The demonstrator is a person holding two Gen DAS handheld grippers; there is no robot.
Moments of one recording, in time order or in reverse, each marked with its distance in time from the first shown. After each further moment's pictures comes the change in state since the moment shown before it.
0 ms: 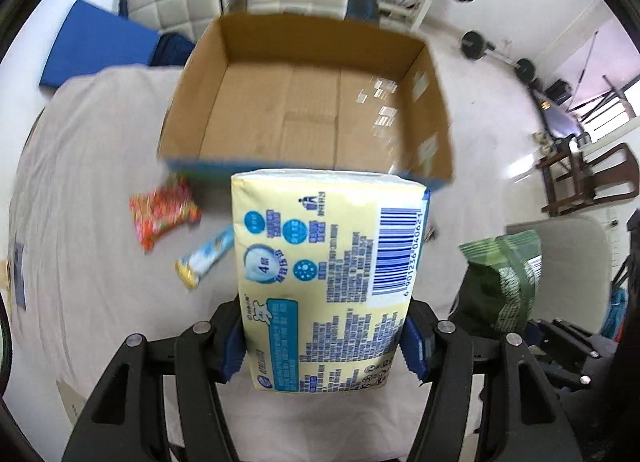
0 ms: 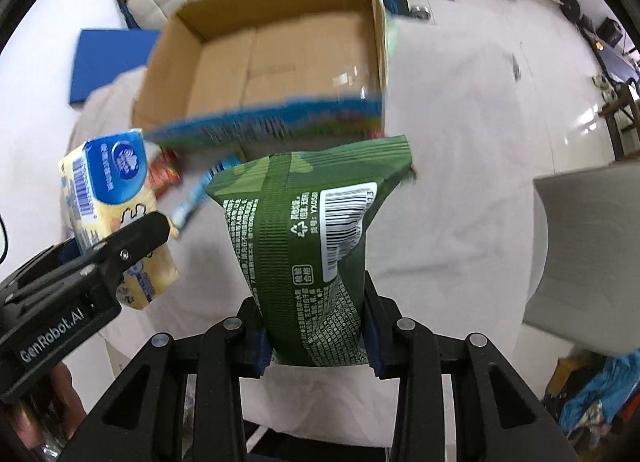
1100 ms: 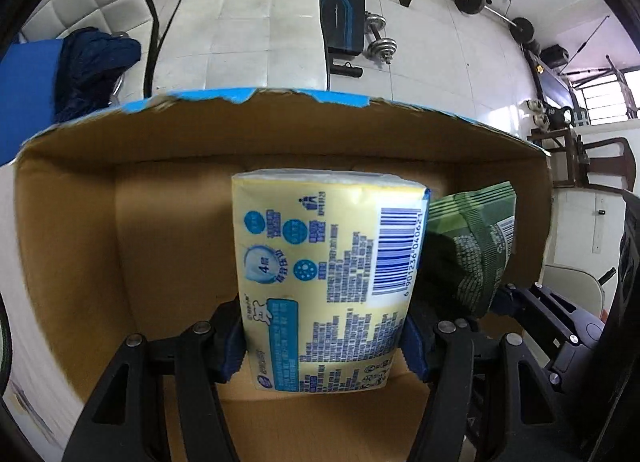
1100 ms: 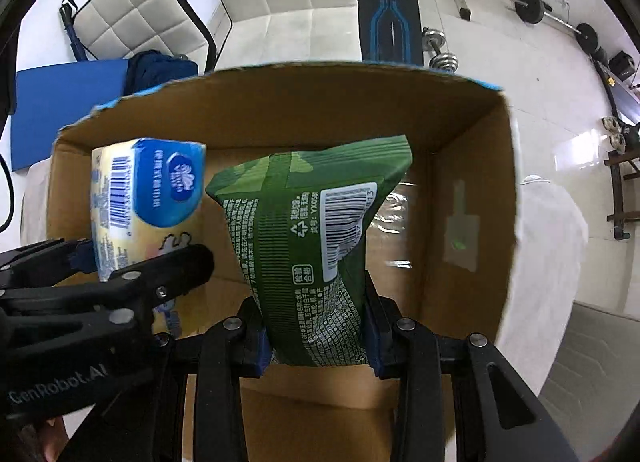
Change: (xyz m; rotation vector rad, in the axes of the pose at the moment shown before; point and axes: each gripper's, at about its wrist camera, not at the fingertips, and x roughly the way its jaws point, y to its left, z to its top) left arm 0.185 0.026 0.227 0.071 0.299 -0.116; right arm 0.177 0.016 0.298 -0.011 0.083 -0.093
